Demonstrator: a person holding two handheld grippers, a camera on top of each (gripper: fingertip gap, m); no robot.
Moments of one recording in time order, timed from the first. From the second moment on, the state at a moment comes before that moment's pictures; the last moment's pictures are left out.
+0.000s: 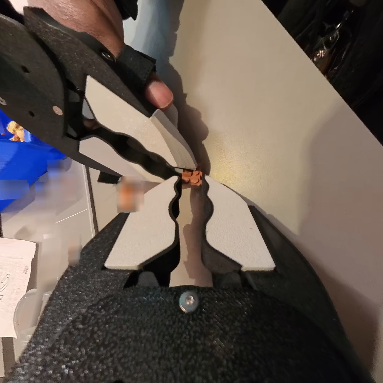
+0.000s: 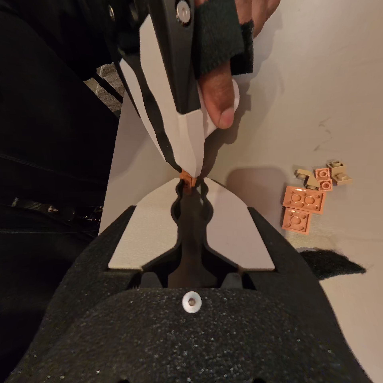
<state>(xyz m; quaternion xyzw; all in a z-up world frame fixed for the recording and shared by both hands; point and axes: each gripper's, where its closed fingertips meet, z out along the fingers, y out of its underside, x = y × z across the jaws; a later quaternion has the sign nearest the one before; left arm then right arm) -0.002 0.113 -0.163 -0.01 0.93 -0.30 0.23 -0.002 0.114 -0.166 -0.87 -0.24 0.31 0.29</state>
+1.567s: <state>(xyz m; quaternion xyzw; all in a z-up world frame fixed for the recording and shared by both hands) 0.015 0.128 -0.137 -0.16 0.87 -0.42 0.19 0.017 0.128 -0.145 -0.87 -0.28 0.14 0.39</state>
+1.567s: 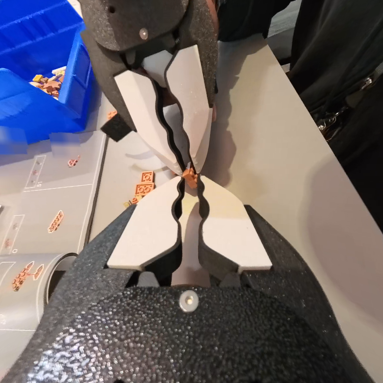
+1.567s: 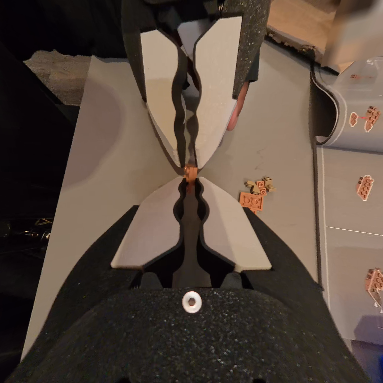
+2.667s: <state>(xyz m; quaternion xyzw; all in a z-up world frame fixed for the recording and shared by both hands) 0.025 0.128 -0.127 -0.15 0.85 -0.45 0.23 0.022 0.134 -0.125 -0.84 -0.29 0.07 0.46</state>
